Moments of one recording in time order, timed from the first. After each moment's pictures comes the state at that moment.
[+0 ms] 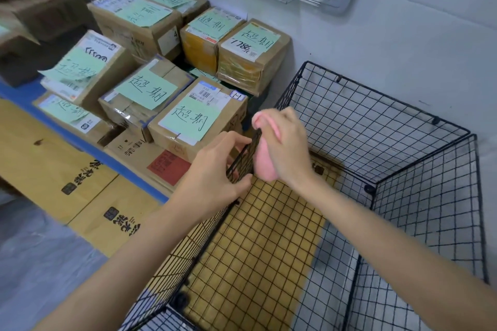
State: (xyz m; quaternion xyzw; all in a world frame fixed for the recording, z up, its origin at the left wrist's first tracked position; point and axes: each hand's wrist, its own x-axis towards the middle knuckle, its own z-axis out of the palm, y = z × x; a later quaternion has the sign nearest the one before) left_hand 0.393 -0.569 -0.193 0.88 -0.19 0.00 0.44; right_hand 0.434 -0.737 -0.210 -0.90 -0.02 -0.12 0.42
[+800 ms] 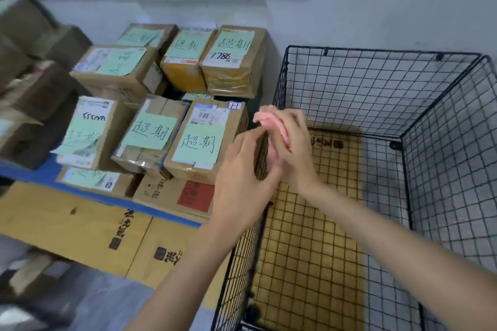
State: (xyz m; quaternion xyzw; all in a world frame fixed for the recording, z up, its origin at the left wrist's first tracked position) left_hand 0.404 -0.579 -0.184 0.89 -0.22 0.01 0.41; right_hand 0.426 -0.704 -0.241 -0.80 0.06 -0.25 0.55
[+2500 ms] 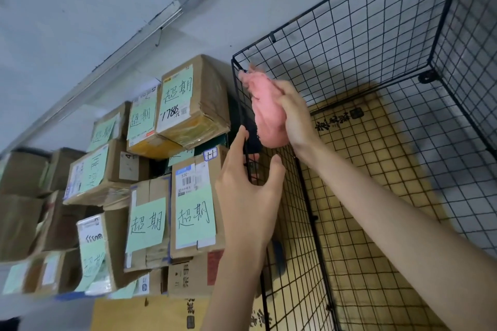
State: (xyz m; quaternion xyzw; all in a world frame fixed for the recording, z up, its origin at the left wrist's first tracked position) left_hand 0.454 -0.626 -0.189 0.90 -0.21 -0.02 0.38; right_hand 0.502 -0.756 -0.265 -0.50 0.18 -0.28 0.80
